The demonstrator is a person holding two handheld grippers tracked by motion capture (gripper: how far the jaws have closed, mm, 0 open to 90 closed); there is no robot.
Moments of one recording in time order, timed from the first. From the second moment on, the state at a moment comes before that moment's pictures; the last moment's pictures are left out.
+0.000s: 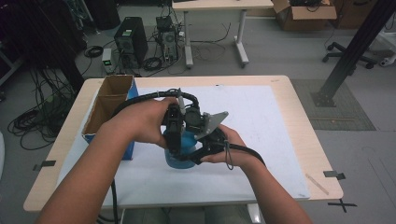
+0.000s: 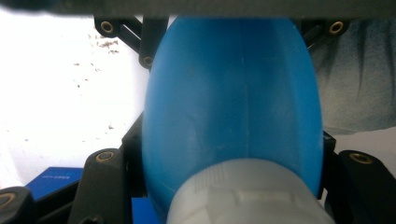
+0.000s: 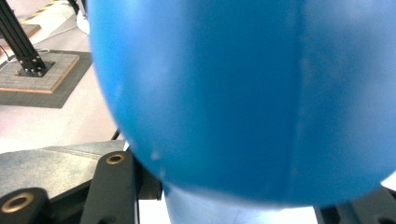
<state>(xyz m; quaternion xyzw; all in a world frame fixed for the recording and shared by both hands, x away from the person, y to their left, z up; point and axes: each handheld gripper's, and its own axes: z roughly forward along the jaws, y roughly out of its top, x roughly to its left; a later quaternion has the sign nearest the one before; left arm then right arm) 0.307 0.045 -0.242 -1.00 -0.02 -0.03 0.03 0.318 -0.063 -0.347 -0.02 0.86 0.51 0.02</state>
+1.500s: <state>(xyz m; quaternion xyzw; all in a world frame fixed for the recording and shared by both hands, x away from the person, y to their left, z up) 0.316 0.043 -0.229 -1.00 -0.02 -0.04 0.03 0.326 -0.081 -0.363 0.03 0.82 0.57 -0.01</state>
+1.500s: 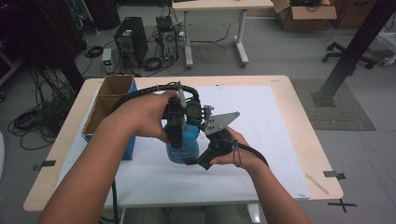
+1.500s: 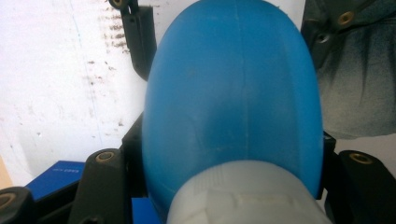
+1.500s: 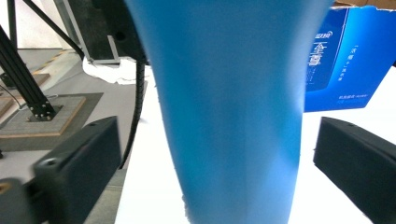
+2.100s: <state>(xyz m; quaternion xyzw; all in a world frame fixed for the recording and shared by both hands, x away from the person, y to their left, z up) 0.331 0.054 -0.217 -1.00 -0.08 -0.03 0.03 0.331 -0.140 -0.336 0.05 0.82 0.57 0.00</state>
